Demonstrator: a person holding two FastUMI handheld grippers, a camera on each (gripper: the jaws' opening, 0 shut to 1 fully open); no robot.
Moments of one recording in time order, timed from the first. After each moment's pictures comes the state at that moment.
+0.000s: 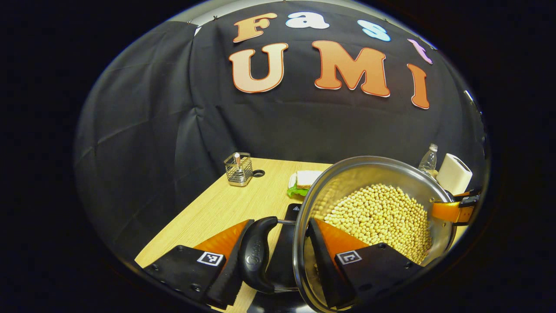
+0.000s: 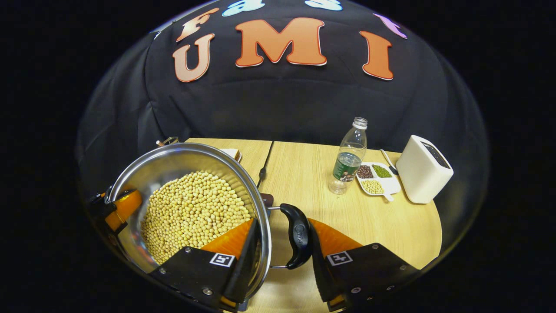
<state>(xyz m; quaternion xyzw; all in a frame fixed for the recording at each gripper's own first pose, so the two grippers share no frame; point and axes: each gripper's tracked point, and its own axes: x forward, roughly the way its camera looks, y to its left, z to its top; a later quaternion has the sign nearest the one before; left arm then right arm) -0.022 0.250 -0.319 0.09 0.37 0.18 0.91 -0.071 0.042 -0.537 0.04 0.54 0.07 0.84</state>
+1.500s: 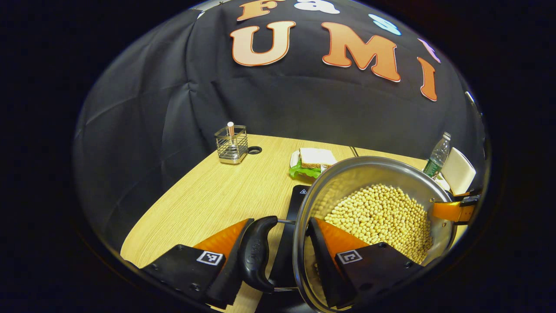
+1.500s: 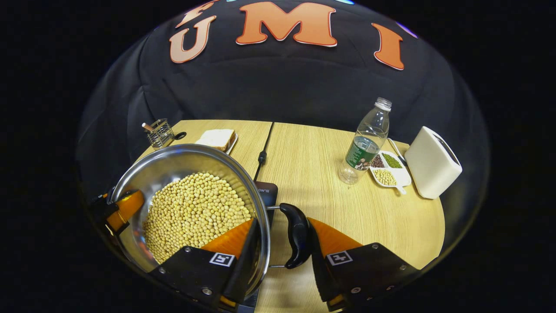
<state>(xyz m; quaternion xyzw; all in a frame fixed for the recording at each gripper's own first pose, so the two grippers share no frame) -0.017 0.278 -0.395 0.05 0.42 0.17 0.89 -0.065 0.049 -0.526 0.02 0.57 0.07 0.82</state>
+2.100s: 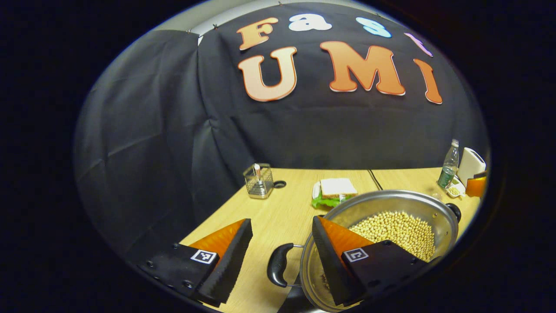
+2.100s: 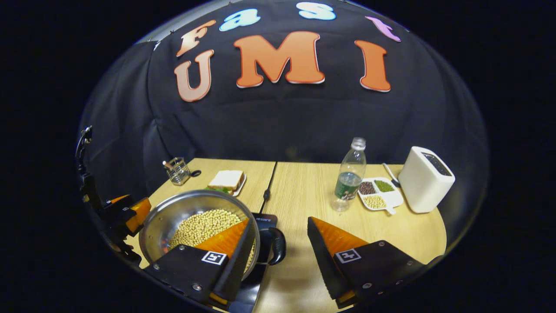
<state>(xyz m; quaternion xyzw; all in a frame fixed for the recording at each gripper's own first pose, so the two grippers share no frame) 0.006 0.273 -0.295 0.15 0.31 0.22 0.91 -0.032 0.008 -0.425 0.07 0.44 0.07 0.89</state>
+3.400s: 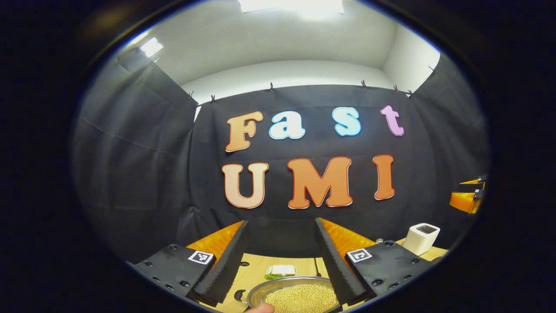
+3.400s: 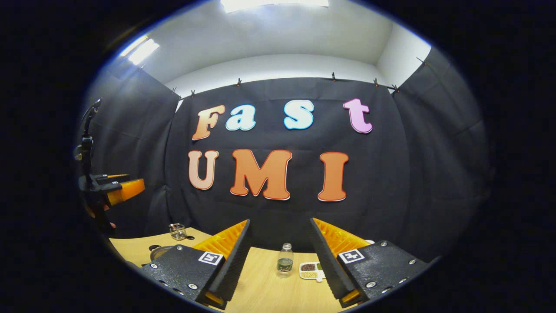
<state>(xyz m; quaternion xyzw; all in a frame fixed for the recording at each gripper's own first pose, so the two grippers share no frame) 0.006 0.091 -0.026 0.13 0.04 0.11 0.98 -0.045 -0.173 -0.174 0.03 0.14 0.04 0.99</state>
